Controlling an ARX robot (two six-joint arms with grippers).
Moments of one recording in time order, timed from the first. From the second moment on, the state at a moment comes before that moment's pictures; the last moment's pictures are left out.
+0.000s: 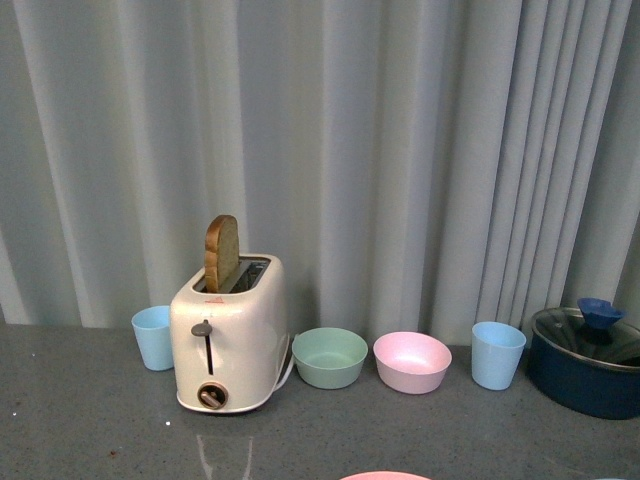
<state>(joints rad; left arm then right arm) 0.00 0.00 0.03 0.00 0.00 0.00 -0.59 1.84 0.90 0.04 -0.19 -0.20</state>
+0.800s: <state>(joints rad) 0.00 0.00 0.03 0.00 0.00 0.00 -0.48 2.03 0.85 0.15 -0.25 -0.27</state>
